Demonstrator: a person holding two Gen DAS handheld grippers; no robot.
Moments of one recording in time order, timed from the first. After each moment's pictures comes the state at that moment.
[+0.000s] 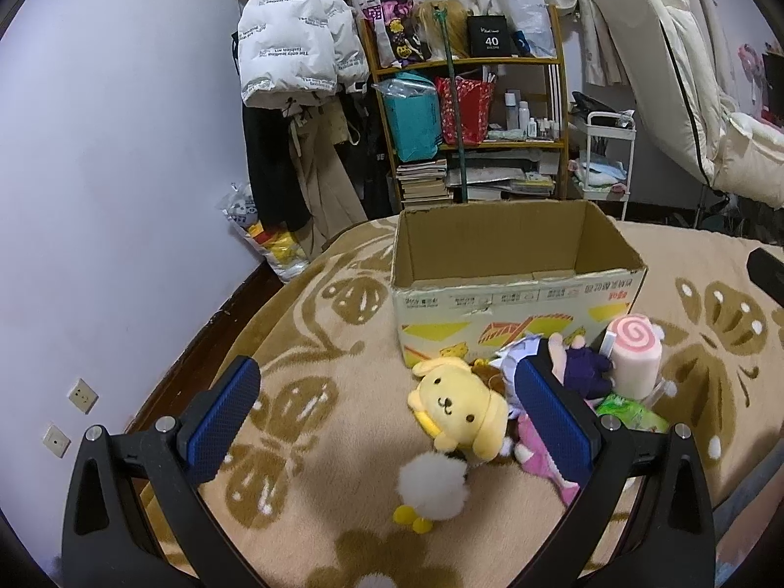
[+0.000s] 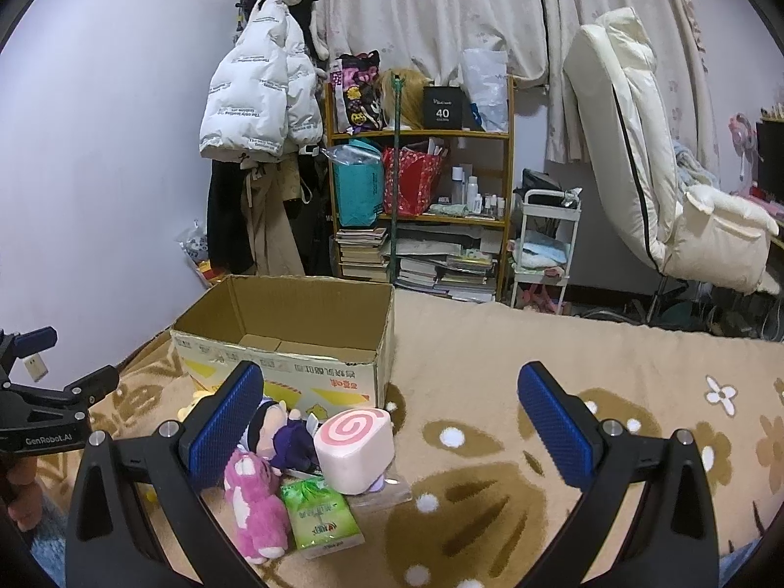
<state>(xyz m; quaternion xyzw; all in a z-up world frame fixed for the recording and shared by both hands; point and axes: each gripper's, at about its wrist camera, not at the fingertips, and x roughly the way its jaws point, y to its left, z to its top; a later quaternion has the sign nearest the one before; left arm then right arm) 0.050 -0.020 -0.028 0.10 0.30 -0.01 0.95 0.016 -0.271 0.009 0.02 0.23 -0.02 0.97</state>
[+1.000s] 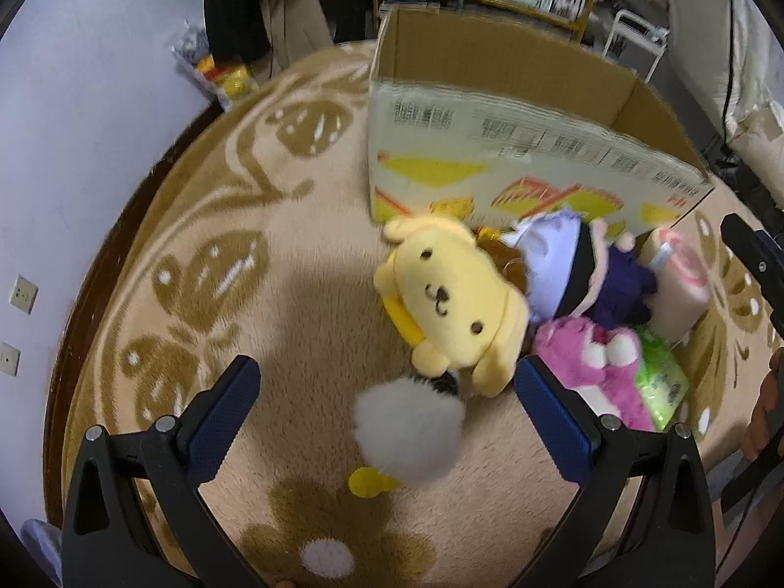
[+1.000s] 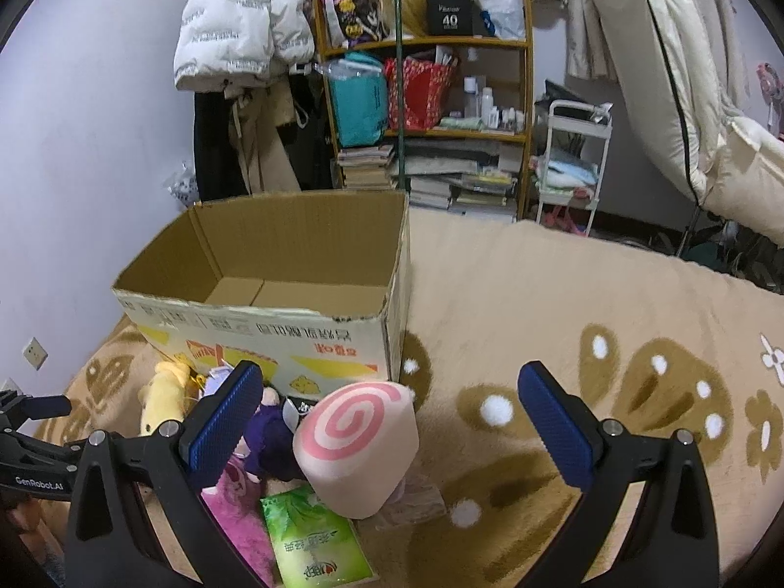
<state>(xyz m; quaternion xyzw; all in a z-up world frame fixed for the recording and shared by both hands) 0.124 -0.004 -0.123 0.03 0.54 -0.04 0.84 0.111 -0.267 -0.058 0.04 0.35 -0.01 0.94</state>
